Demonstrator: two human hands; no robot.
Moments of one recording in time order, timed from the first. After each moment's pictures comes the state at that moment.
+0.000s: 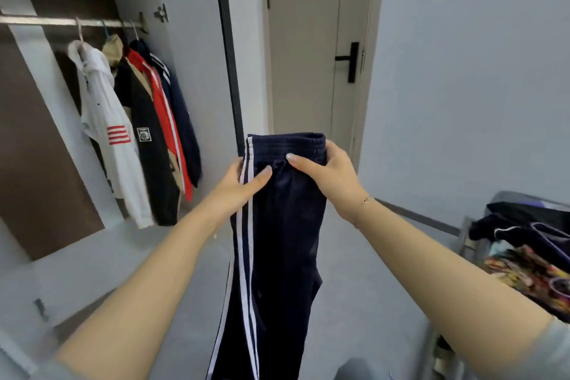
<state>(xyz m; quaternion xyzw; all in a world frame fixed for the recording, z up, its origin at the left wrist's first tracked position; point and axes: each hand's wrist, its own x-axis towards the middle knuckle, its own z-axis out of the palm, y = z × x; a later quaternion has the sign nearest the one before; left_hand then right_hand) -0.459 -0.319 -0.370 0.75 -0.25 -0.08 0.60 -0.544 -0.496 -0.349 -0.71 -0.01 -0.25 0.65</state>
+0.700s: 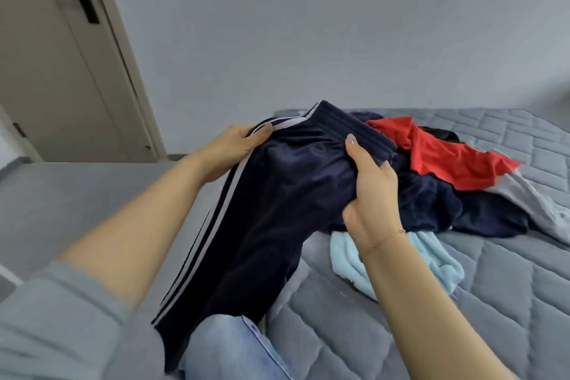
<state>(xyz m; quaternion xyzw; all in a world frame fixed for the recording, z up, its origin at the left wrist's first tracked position) -0.627 -0.670 -0.423 0.59 -0.58 -0.36 0.43 -0.848 -0.653 -0.423 -0.29 0.28 -0.61 0.68</state>
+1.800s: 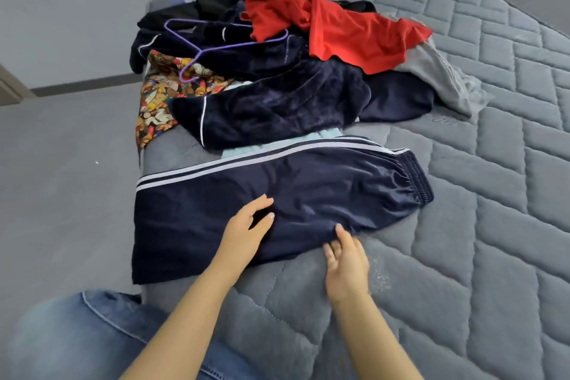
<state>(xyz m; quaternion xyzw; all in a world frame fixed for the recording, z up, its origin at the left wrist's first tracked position) -0.896 -0.646 -0.686 0.65 -0.45 -0.49 0.36 -1.071 -0.641 -0.712 0.03 0.55 -0.56 0.62</state>
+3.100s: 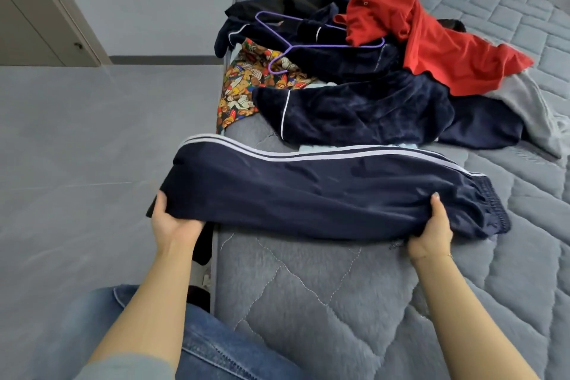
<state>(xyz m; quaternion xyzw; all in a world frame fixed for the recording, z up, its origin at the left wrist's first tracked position) -0.682 -0.613 -0.721 0.28 0.20 -0.48 0.81 -1.059 -0.721 -0.694 -0.06 0.61 -0.59 0.53</state>
